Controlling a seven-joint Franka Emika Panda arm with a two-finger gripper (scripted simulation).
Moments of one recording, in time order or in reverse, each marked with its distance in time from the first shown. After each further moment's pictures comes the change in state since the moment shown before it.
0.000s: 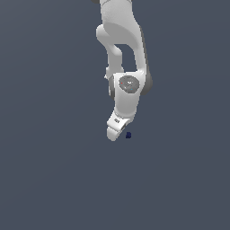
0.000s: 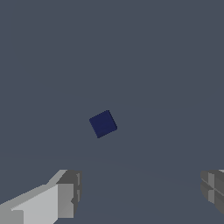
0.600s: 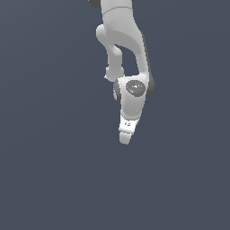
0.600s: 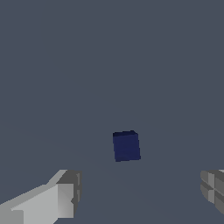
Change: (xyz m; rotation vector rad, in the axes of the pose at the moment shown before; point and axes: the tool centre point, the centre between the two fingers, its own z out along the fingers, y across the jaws) arm 0.023 -0.022 0.021 0.000 0.025 -0.339
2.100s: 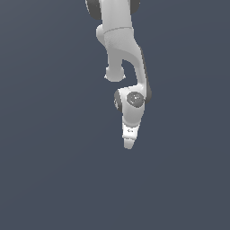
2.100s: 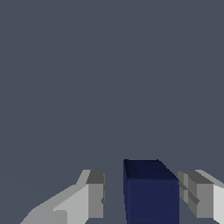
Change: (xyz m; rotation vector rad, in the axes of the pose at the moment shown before) arm 0.010 -0.006 0.056 -0.001 0.010 -0.116
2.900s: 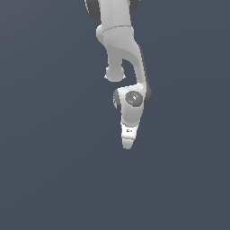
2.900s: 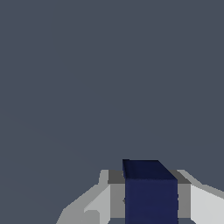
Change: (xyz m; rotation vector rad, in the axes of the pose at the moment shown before) arm -0.005 0.004 -0.006 0.000 0.000 -0.001
